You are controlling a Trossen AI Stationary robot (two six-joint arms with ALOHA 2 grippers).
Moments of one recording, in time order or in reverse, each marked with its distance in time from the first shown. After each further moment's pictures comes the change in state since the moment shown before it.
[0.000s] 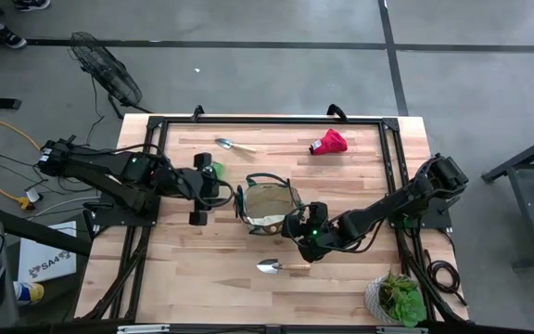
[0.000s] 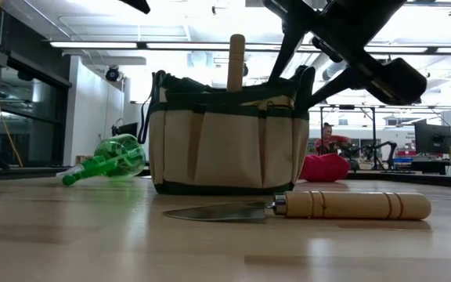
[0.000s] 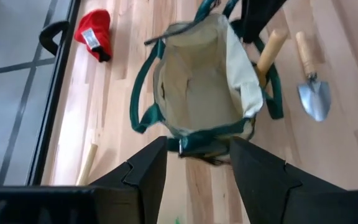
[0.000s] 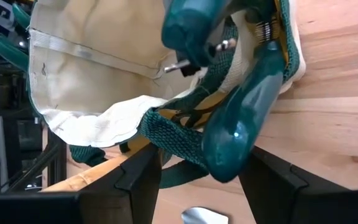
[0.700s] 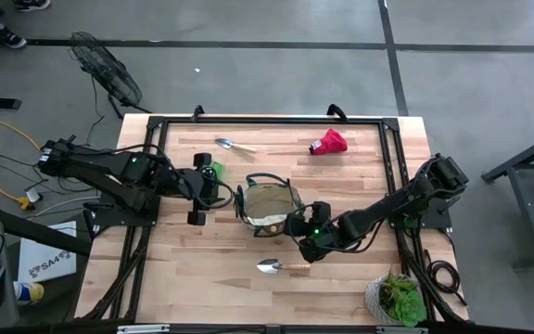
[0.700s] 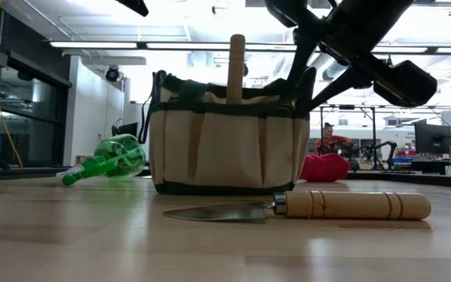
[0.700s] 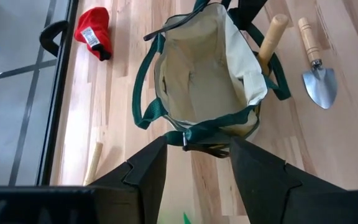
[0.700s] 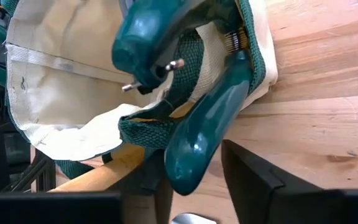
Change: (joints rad) left arm 0.000 0.000 0.000 -0.023 -0.003 0.045; right arm 0.002 -0.001 0.000 -0.070 0.004 0.069
